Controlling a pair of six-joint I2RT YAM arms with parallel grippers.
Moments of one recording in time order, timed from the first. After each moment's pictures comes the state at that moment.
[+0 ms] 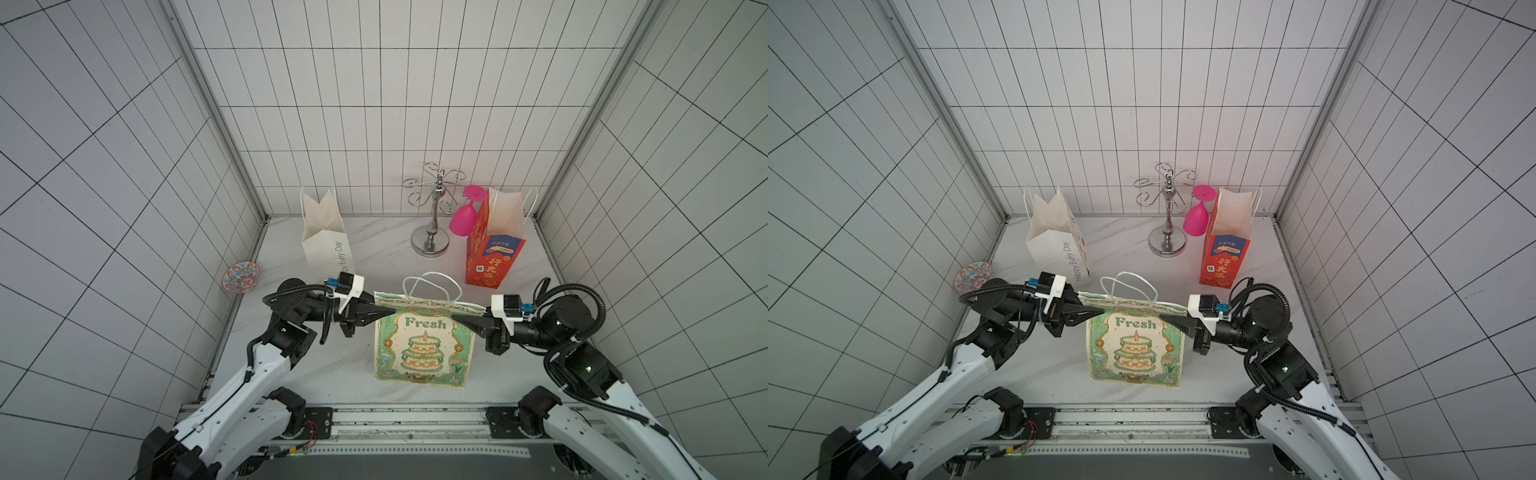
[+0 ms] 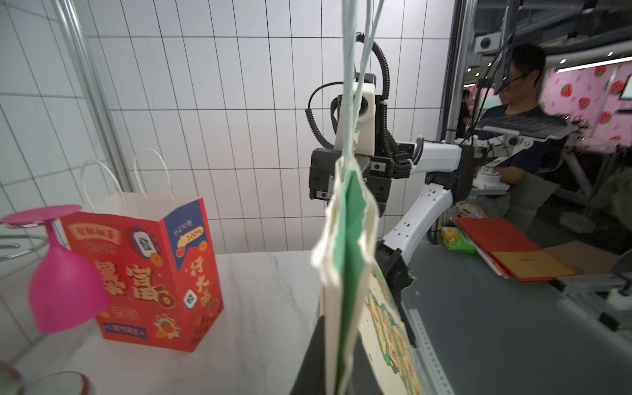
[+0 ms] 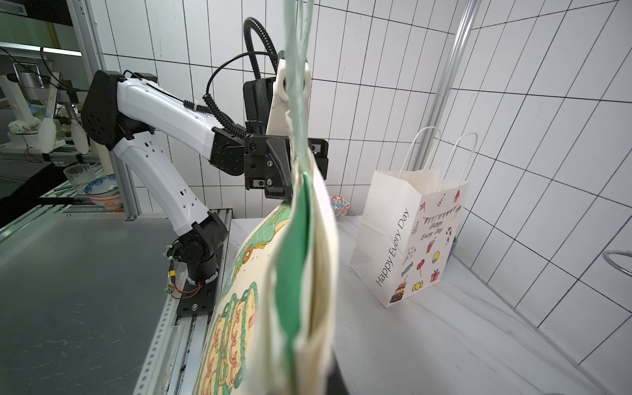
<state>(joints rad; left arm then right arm) -0.46 0.90 0.63 0.50 1.18 -0.18 0.57 0.58 0.69 -0.08 -0.77 -0.13</state>
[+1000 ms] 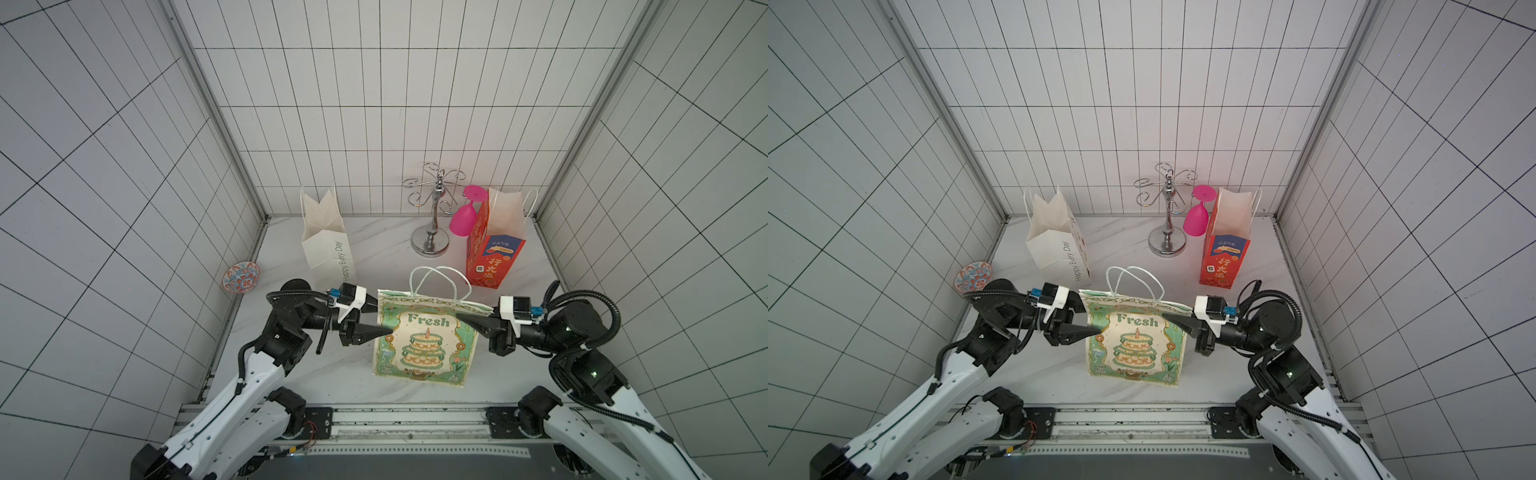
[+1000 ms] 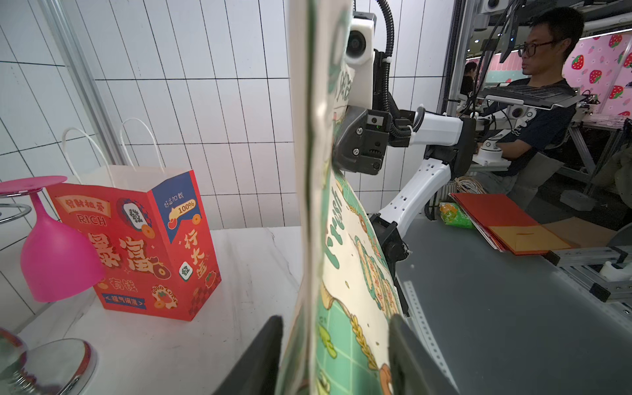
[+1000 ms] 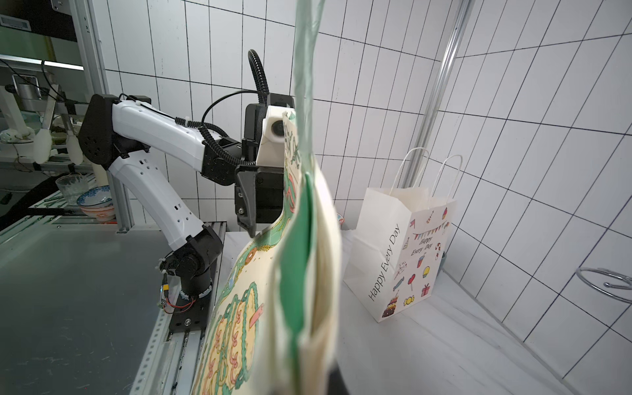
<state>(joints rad) -0.47 0.82 0.63 0.23 1.17 0.00 0.57 0.54 0.69 -0.04 -0.76 -0.11</state>
